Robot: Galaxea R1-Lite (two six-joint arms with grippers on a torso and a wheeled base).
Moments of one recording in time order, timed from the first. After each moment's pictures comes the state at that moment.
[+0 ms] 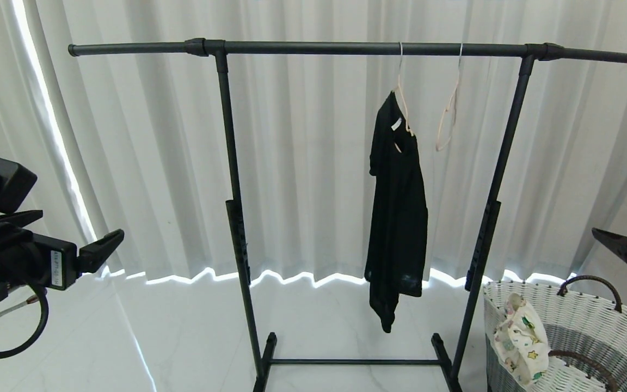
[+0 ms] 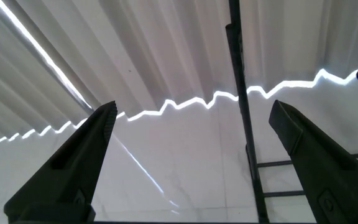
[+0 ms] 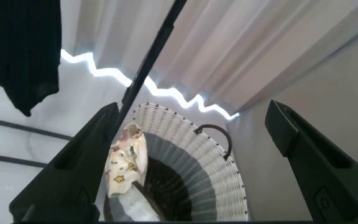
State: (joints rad) left arm 0.08 1.20 -0.55 -0.41 -0.04 0.37; right arm 0.05 1.19 -0.69 -0.27 -0.08 -0.43
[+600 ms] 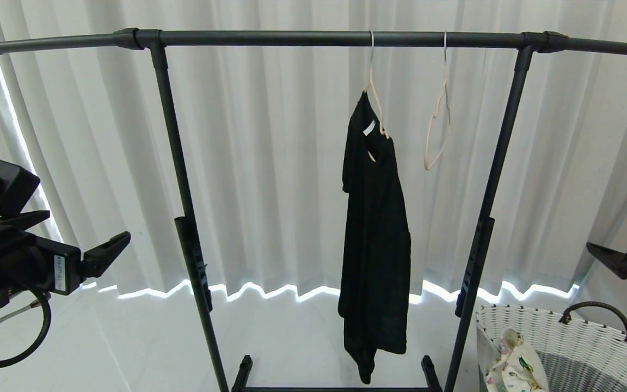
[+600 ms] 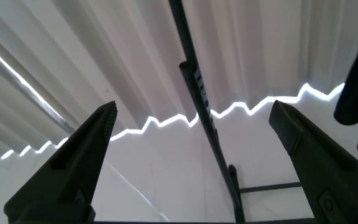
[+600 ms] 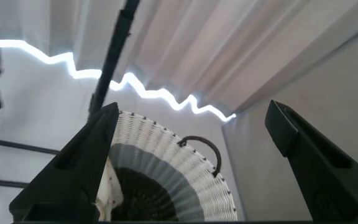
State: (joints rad) left arm 0.05 1.18 -0.53 -0.41 -0.04 0.37; right arm 0.05 1.20 -0.62 -0.30 -0.08 -0.43
